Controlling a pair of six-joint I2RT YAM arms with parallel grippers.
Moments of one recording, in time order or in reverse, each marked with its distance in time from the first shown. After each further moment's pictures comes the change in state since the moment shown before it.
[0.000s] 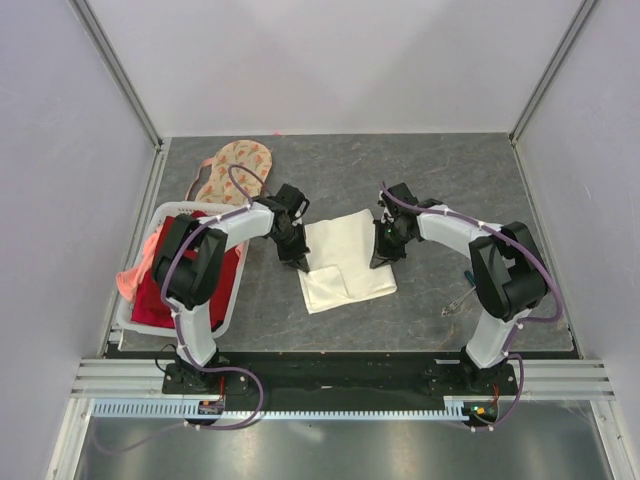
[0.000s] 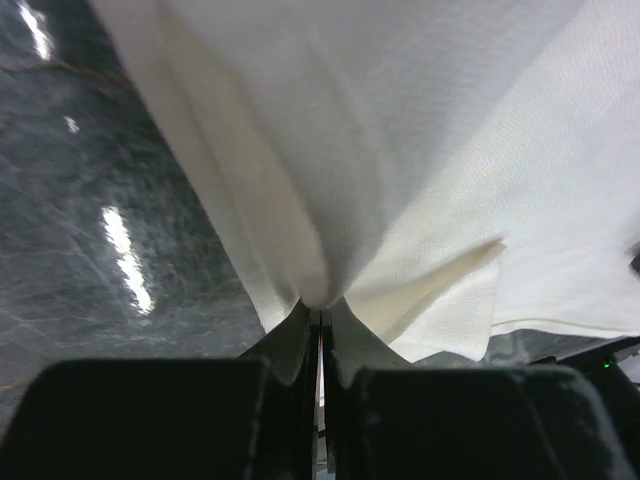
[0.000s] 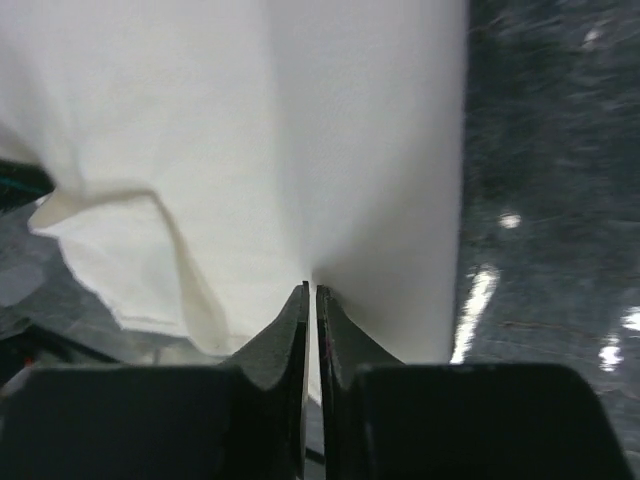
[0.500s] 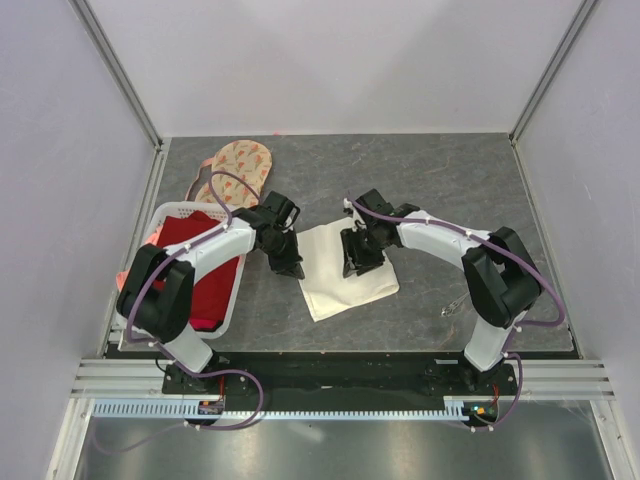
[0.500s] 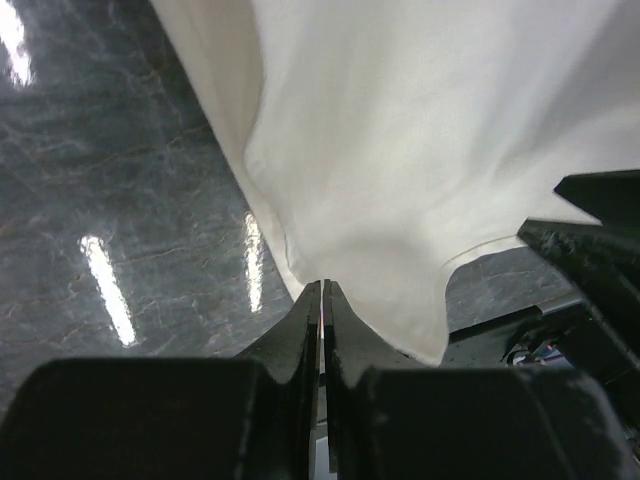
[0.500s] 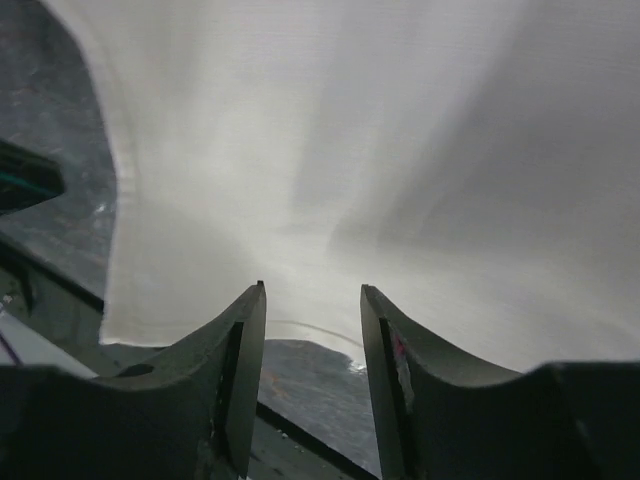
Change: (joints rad) left arm -0.039 -0.280 -0.176 0.011 -0.003 -0.062; right arm 0.148 -0.008 0.055 -0.031 0.037 -0.138
